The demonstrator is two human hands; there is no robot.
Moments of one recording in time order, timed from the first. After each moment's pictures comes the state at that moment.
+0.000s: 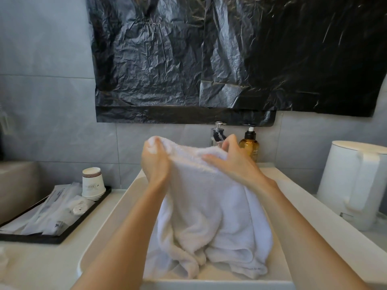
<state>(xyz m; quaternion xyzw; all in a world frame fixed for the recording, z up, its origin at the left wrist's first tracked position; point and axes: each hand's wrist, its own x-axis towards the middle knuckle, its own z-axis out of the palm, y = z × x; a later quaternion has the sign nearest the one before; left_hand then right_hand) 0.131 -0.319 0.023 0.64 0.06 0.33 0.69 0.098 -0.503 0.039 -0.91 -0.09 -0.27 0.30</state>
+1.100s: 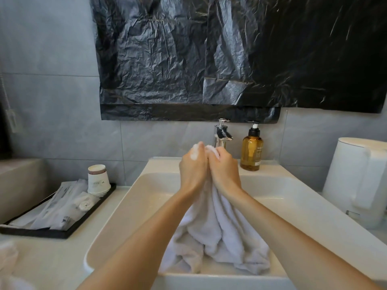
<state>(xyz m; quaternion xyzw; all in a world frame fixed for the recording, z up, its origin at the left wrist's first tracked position) 0.103 -0.372 0.012 0.72 -0.10 0.24 0.64 0.104 -0.451 0.008 -0.81 -0.03 -0.31 0.50</state>
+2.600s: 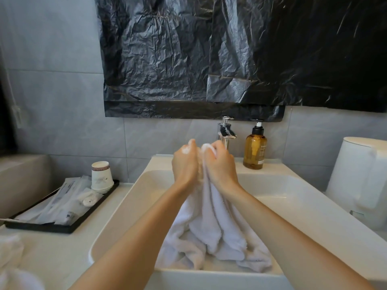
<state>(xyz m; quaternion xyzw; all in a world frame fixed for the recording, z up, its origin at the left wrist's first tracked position) 0.113 -0.355 0.019 0.72 -0.02 0.24 0.66 0.101 -0.436 0.011 -0.82 -0.05 -0.32 0.47</state>
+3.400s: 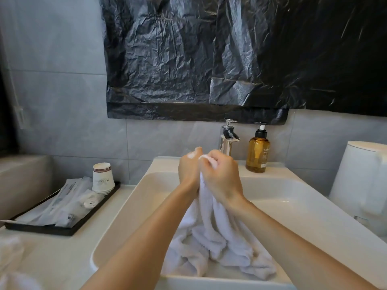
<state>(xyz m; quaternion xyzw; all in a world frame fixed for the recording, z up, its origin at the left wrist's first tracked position) 0.115 -0.357 0.014 0.70 -0.03 0.13 0.70 0.079 -0.428 0.005 -0.79 -0.12 -0.35 0.49</state>
